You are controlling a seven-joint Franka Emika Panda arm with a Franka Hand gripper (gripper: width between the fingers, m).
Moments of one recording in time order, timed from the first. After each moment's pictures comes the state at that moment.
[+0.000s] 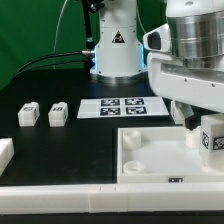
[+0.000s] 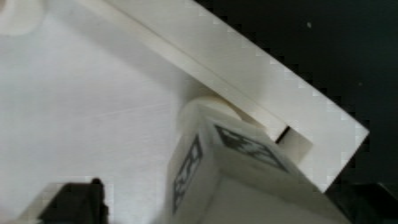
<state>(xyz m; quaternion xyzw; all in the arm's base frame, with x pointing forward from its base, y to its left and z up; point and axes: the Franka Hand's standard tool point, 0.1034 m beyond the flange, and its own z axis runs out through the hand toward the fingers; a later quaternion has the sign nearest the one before) 0.608 0.113 0.077 -0.91 0.40 0.02 0.07</state>
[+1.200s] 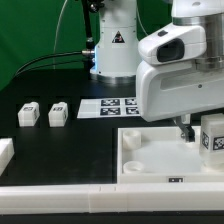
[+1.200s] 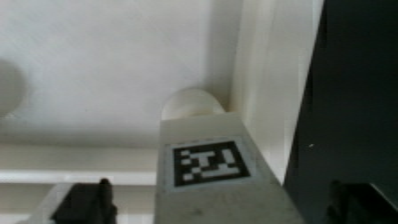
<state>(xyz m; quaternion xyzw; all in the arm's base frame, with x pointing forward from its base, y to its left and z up) 0.607 0.117 0.076 -1.00 -0.05 -0.01 0.06</state>
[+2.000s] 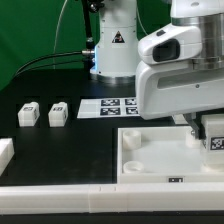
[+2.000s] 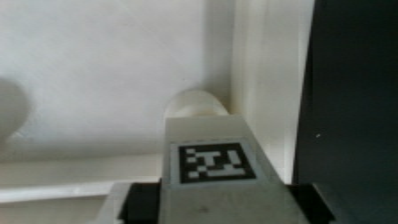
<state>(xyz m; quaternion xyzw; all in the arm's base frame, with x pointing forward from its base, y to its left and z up) 0.608 0.116 0.075 -1.00 0.03 -0.01 0.06</state>
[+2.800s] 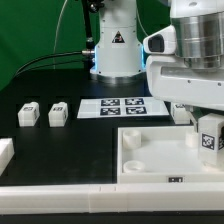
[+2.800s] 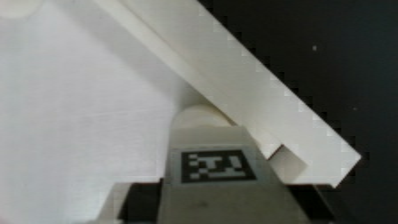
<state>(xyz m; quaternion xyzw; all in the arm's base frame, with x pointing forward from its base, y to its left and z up) 0.604 0.118 0.074 -0.89 0.45 0.01 0.07</state>
